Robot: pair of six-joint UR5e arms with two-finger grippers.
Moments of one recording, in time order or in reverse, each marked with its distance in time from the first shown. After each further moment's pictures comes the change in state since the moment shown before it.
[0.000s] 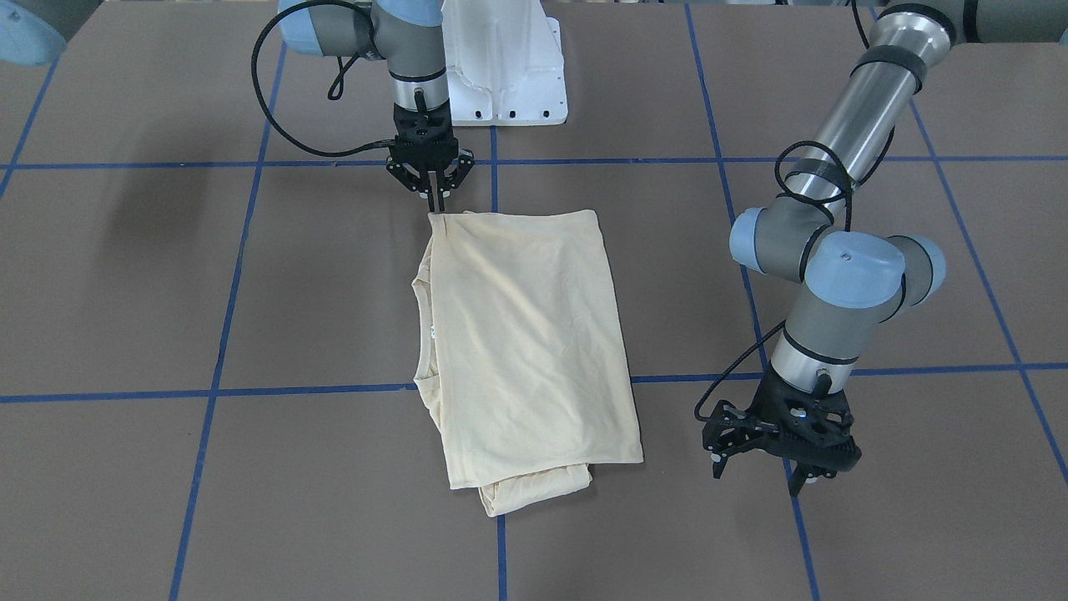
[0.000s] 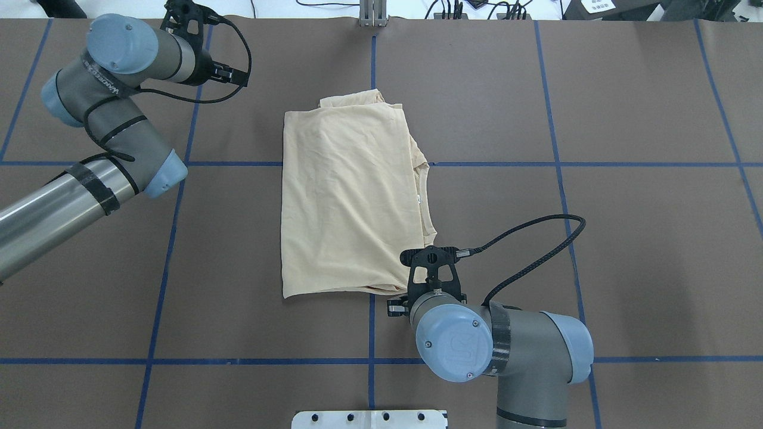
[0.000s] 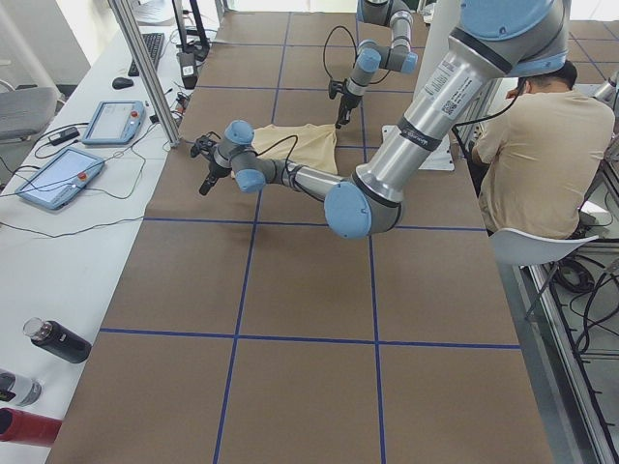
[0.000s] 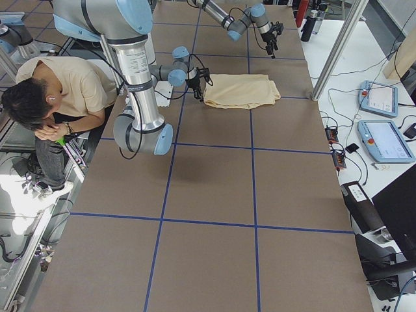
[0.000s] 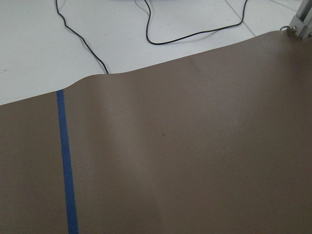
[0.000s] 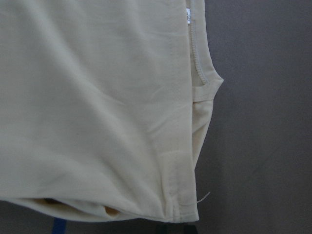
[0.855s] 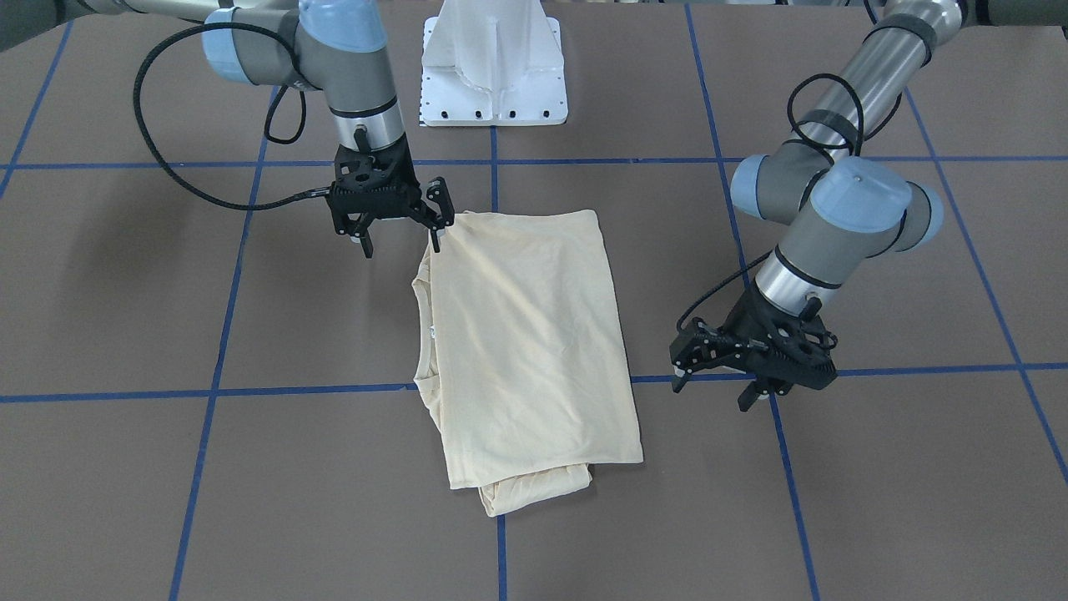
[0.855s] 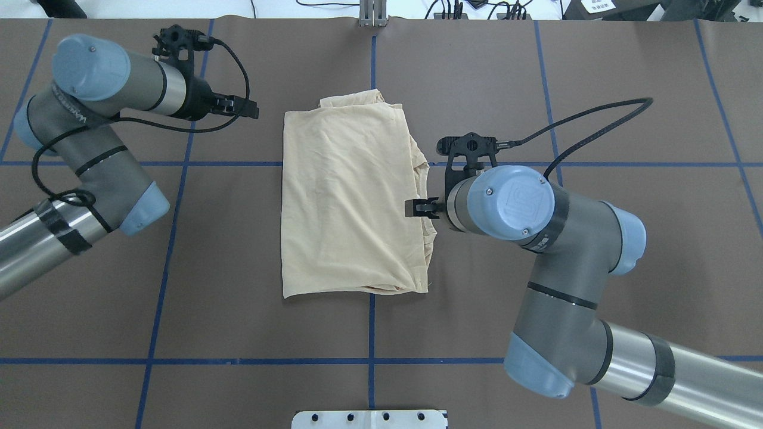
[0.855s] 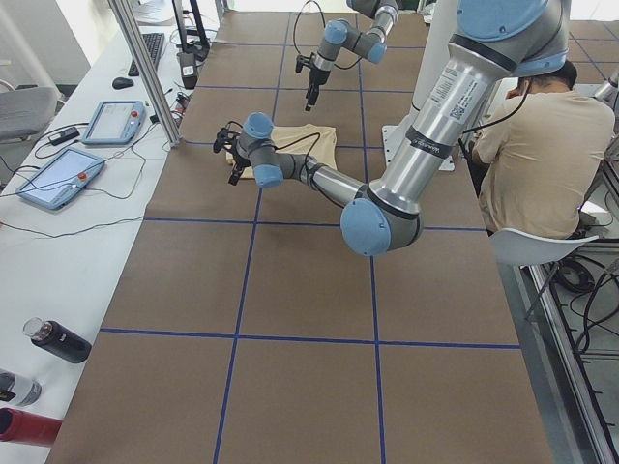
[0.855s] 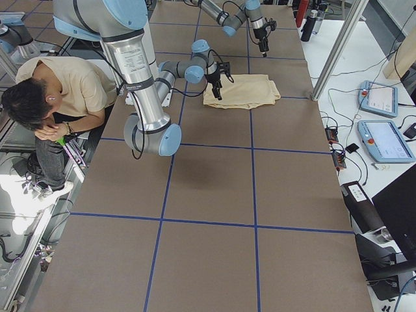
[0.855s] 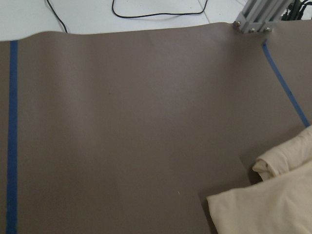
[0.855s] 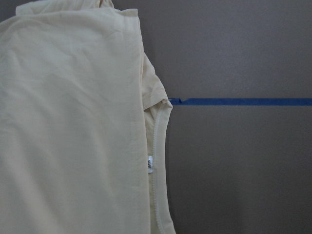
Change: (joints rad) left arm 0.073 0.187 -0.343 0.038 -0.168 -0.248; right arm 0.317 0.013 0.006 0.062 0.239 -0.173
